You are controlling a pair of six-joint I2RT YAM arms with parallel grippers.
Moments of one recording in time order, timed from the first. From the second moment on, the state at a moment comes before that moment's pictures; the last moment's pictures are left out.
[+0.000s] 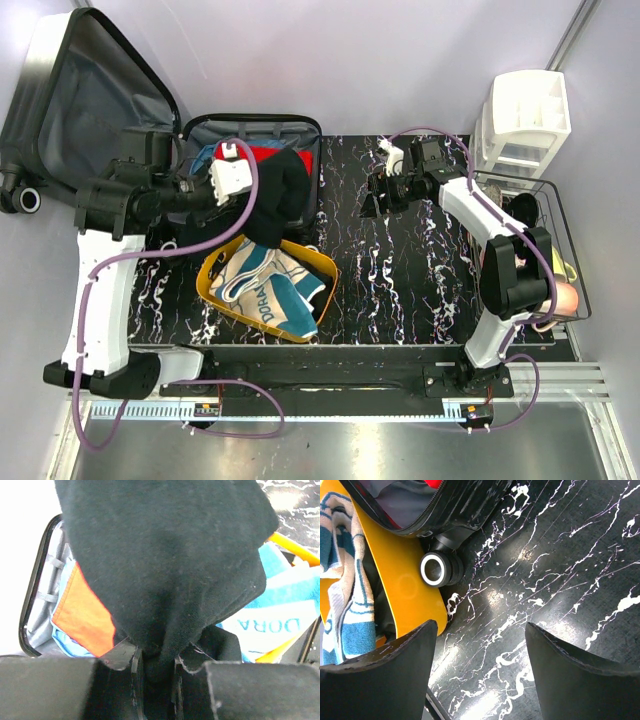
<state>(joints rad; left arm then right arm) -0.21 1.29 1.87 -1.32 0.62 0.93 0.27 1.78 1.43 -0.55 -0.68 0.03</state>
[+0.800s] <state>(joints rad) -0.43 1.11 1.04 -1.09 0.49 1.21 0.29 1.71 1.37 -0.50 -0.77 0.08</state>
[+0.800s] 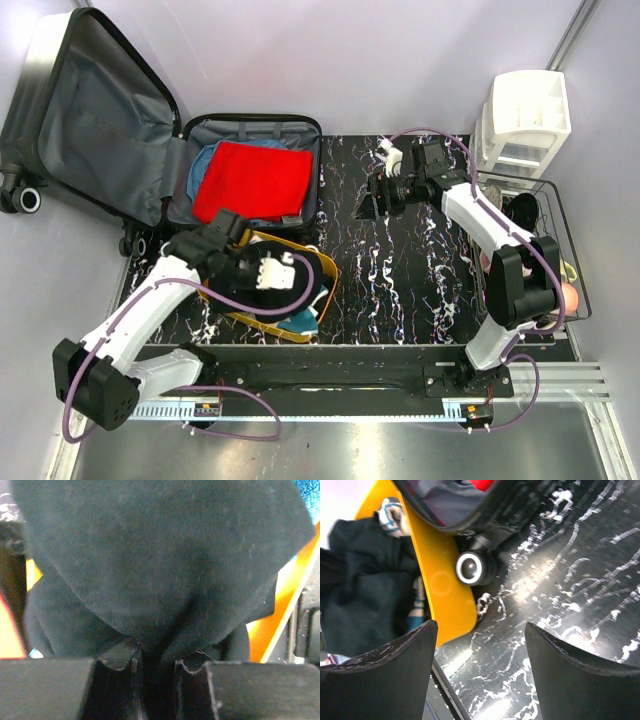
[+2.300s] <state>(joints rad) 0.19 1.15 1.32 -0.97 0.61 0.55 0.97 2.02 1.66 -0.45 -0.58 -0.22</state>
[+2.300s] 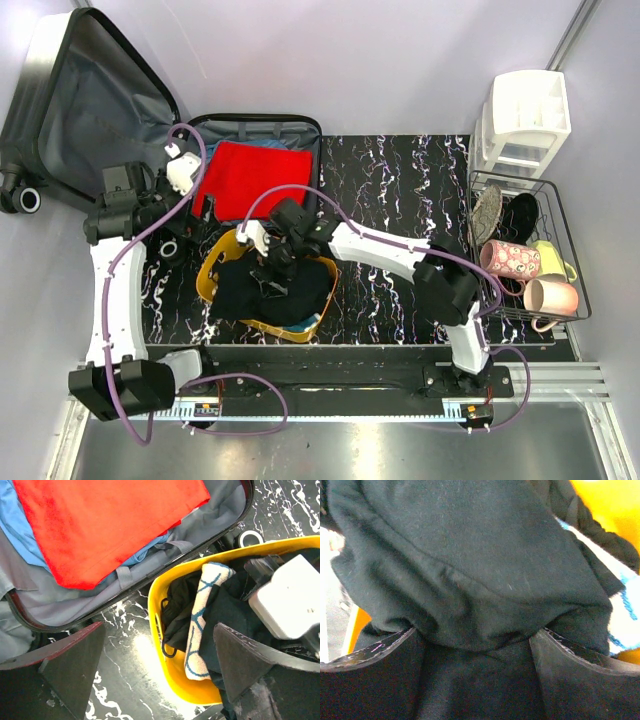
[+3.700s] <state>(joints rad) -0.13 2.03 1.97 -0.74 0.27 0.09 0.57 1.61 1.40 -0.92 -0.49 -0.58</state>
